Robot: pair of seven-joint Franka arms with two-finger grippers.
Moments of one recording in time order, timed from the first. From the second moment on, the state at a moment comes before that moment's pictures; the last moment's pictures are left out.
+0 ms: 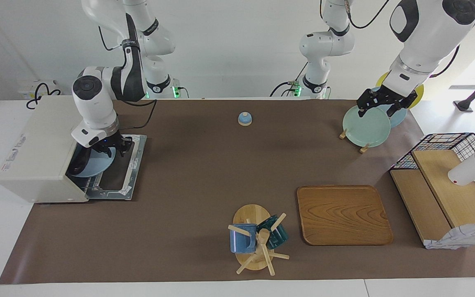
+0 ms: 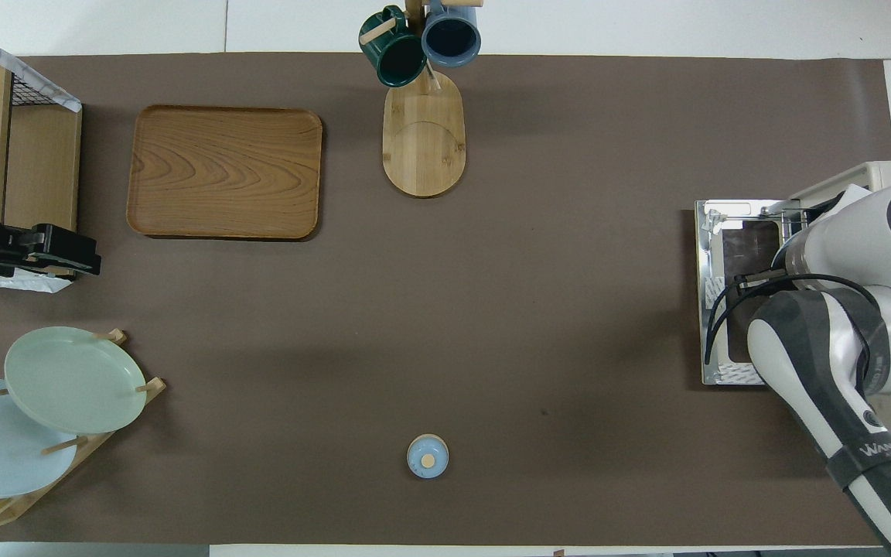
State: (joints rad) left arm 0.01 -0.05 -0.10 -1.69 -0.02 1.57 -0.02; right arm 0.00 0.00 -0.07 -2.22 -0.20 2.17 -0.10
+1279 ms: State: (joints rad) left arm 0.04 -0.05 -0.09 -1.69 -0.02 1.57 -0.02; right arm 0.69 0.27 -0.04 -1.69 -0.21 1.81 0.56
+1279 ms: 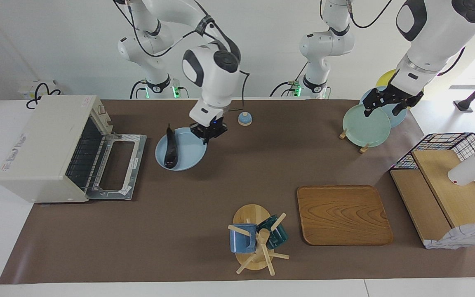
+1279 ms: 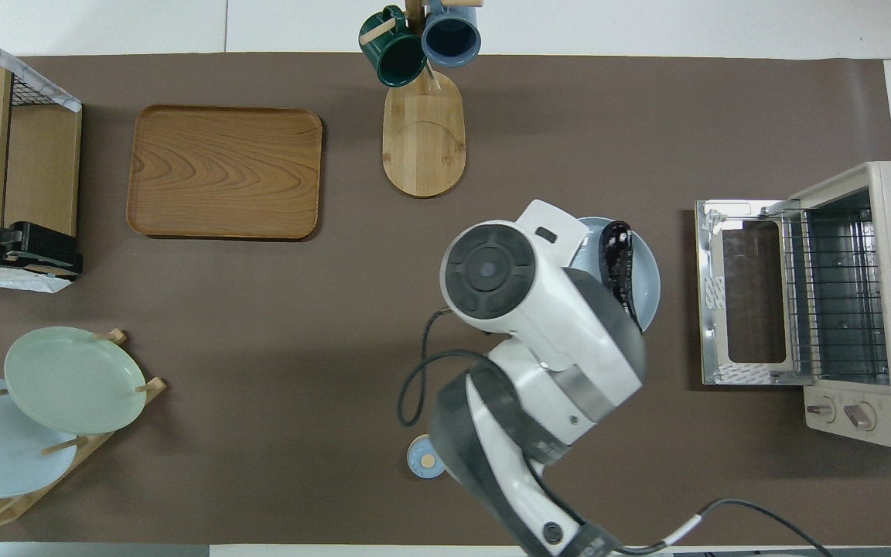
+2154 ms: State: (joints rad) left arm 0.04 -0.06 -0.09 -1.69 -0.02 1.57 -0.02; right arm 0.84 0.57 -0.04 -1.47 -0.14 1.98 0.80
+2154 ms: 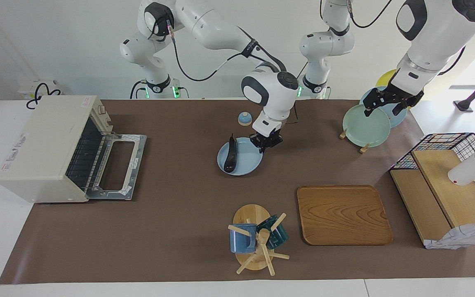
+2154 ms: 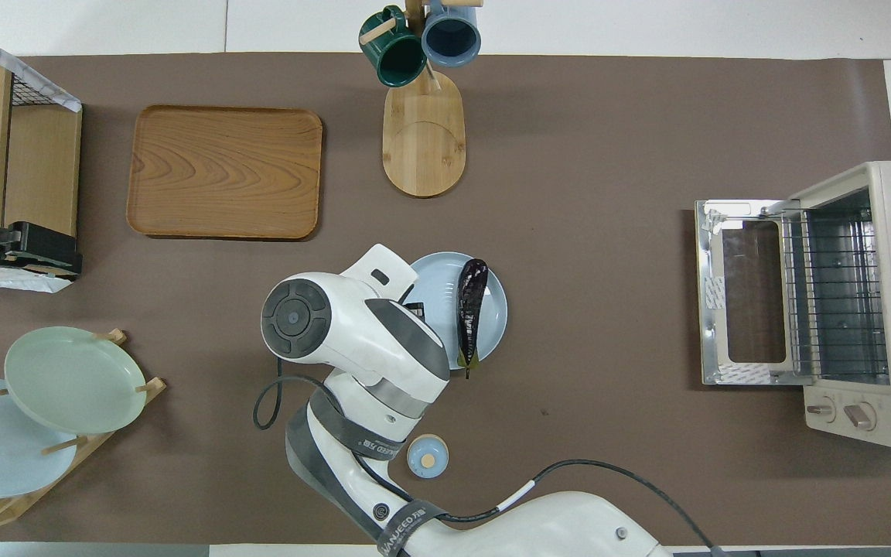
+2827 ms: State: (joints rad) left arm 0.01 -0.06 -0.11 -1.71 -0.02 1.60 -0.06; right arm 0.46 0.35 -0.06 -1.63 -0.22 1.77 0.27
